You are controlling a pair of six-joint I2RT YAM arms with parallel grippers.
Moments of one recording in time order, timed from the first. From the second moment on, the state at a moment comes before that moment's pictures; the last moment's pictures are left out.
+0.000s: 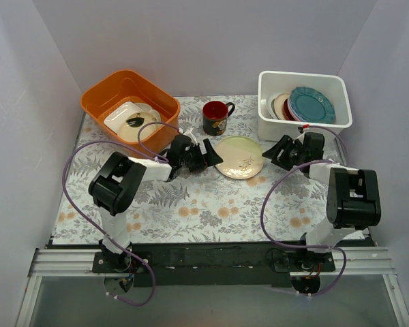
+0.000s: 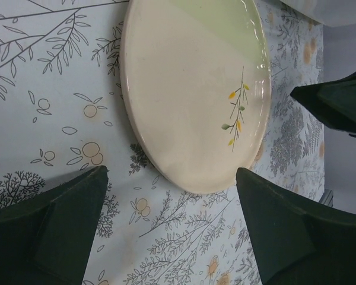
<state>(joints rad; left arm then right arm) -0.56 1.90 0.94 0.43 0.29 -0.78 -0.04 1.58 0.74 0.18 -0.55 0.60</state>
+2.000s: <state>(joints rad) -0.60 2.00 0.94 0.67 0.23 -0.67 0.13 1.81 0.51 1.10 -0.85 0.95</state>
